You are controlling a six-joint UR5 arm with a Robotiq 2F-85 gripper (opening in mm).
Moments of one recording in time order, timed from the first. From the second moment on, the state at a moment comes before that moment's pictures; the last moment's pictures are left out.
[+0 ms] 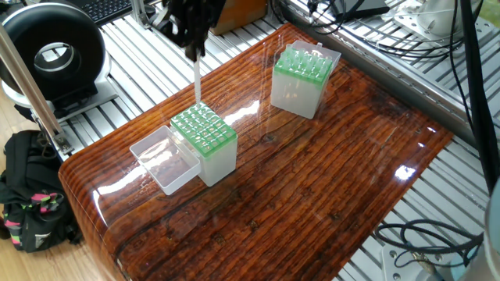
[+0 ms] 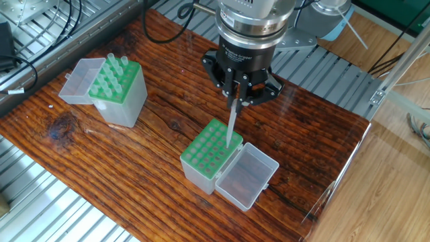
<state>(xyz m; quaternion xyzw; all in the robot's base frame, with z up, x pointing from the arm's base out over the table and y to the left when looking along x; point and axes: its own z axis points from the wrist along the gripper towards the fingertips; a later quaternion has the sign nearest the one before) 0.525 0.187 0.299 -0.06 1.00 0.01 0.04</state>
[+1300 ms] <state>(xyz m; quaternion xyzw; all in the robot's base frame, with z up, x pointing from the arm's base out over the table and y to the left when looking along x) 0.480 0.180 0.295 -0.08 1.00 -0.01 0.03</state>
